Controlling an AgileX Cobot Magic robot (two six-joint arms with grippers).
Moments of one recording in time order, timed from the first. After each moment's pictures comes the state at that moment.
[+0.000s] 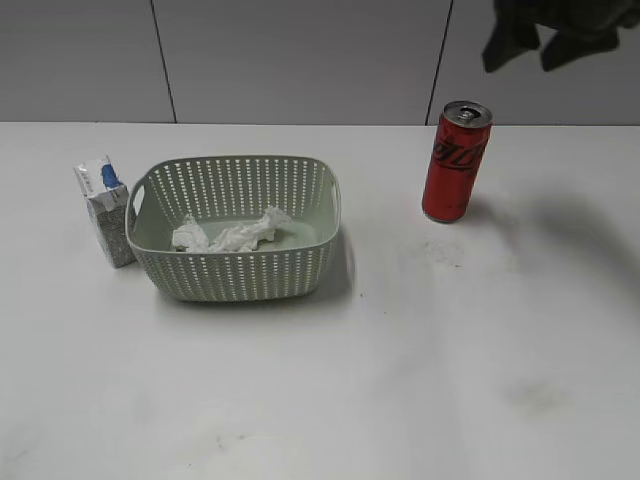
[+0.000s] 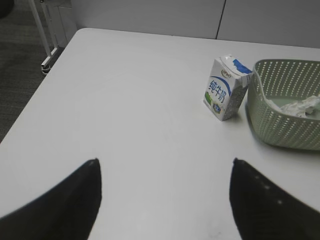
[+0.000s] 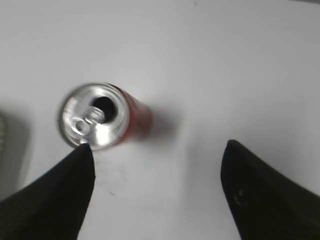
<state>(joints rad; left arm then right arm) -0.05 -0.01 -0.51 -0.02 1.03 -0.01 0.14 1.92 -1.73 0.23 0.92 -0.14</state>
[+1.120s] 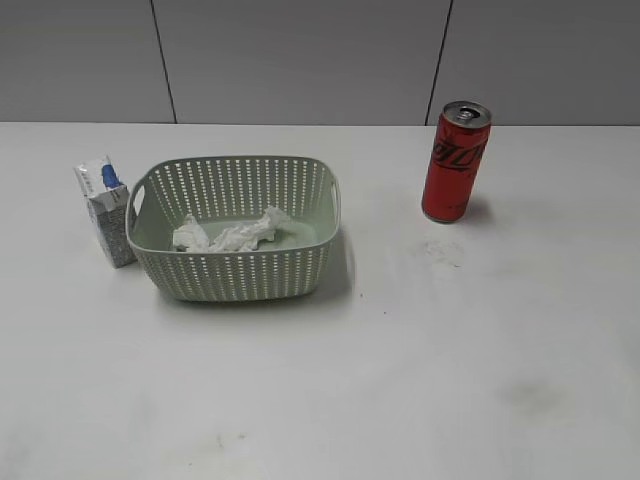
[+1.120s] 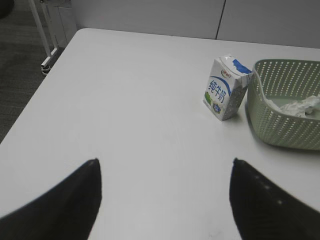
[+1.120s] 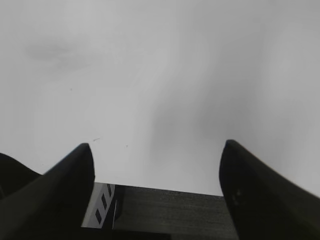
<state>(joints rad) -0.05 -0.01 -0.51 -0.02 1.03 -0.01 0.08 1.24 -0.77 0.03 1.02 -0.09</state>
